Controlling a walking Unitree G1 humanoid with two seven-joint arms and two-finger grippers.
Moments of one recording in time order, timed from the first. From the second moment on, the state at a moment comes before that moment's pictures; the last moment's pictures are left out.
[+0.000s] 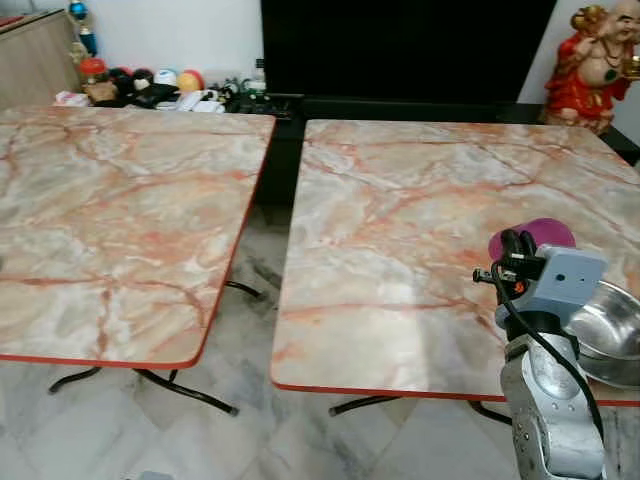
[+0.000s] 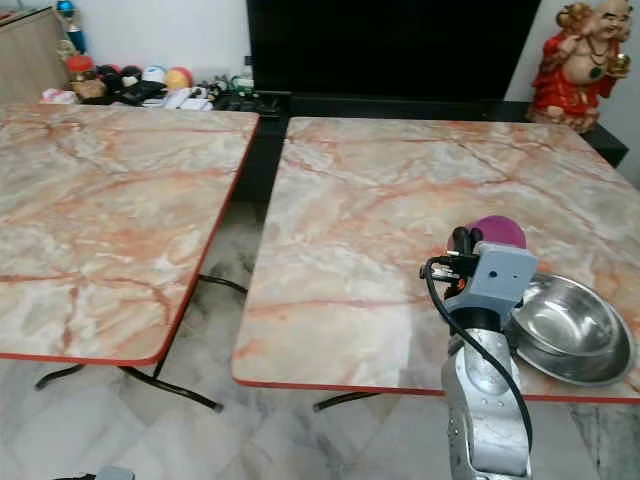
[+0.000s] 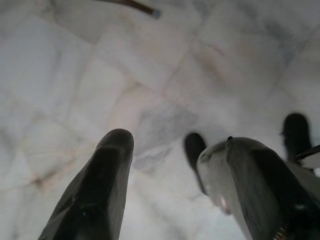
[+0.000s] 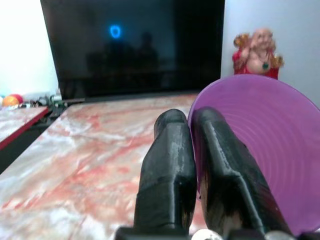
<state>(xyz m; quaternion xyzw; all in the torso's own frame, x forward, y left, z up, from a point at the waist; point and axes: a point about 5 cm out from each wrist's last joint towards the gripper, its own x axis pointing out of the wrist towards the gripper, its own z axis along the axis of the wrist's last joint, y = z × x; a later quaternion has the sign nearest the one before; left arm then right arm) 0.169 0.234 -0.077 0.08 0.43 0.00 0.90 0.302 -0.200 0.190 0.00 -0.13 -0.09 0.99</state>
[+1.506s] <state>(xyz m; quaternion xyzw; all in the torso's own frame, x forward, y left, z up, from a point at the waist) 0.168 0.236 -0.078 0.08 0.44 0.00 0.90 0.309 -0.201 0.169 0.01 -0.05 -0.13 0.99</state>
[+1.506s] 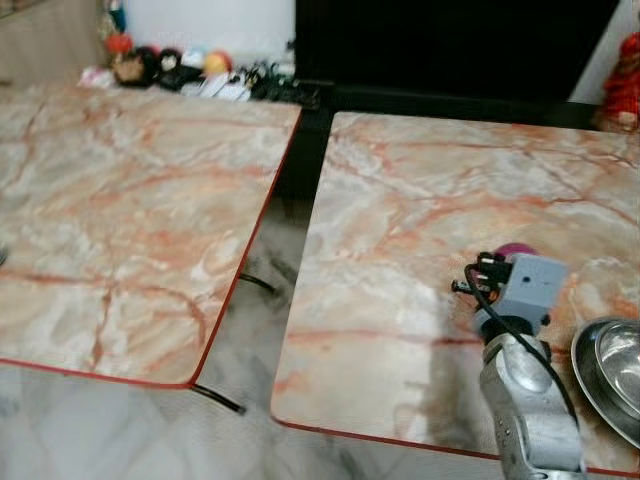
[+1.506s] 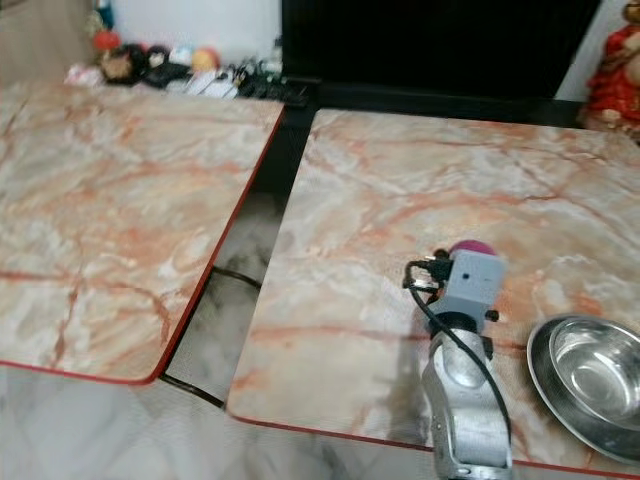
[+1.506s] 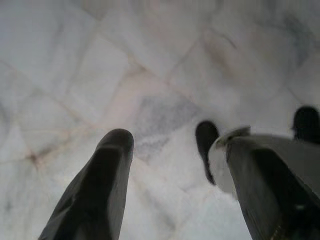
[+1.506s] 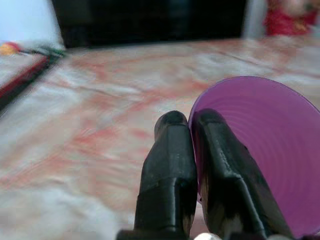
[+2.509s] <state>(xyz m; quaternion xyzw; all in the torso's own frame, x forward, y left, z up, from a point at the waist) 0.165 0.235 -0.079 0.07 0.44 -0.01 0.89 0.335 -0.226 0.160 0.01 0.08 -0.20 0.98</state>
